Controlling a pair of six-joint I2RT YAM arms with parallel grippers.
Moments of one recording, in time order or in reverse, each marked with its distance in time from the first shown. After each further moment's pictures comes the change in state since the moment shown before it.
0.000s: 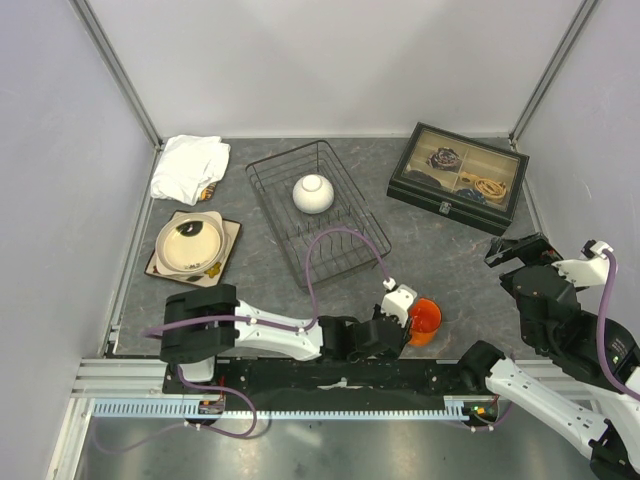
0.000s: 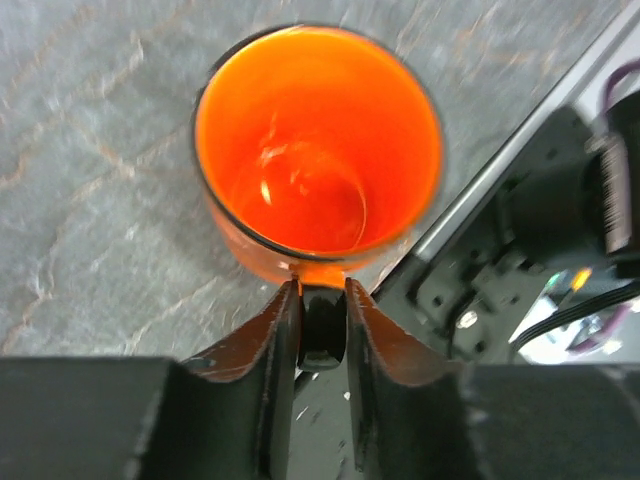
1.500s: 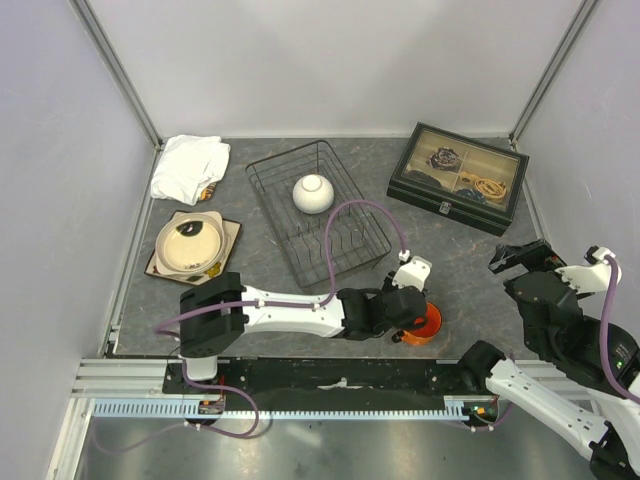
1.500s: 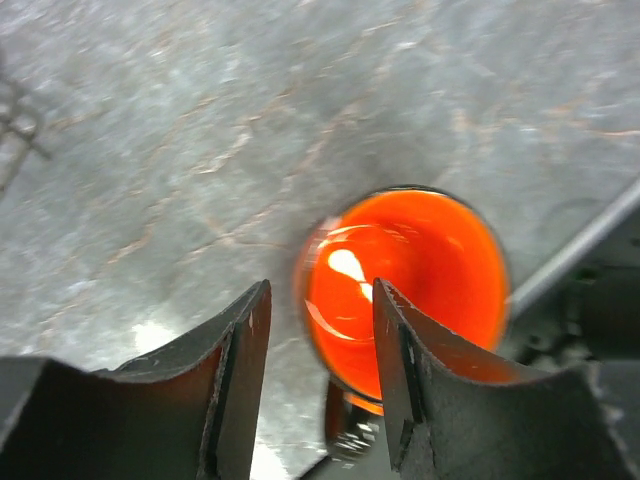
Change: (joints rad) left arm 0.079 0.097 0.320 -0.381 -0.067 0.038; right arm 0.001 -0.031 -0.014 -0.056 0.018 0.000
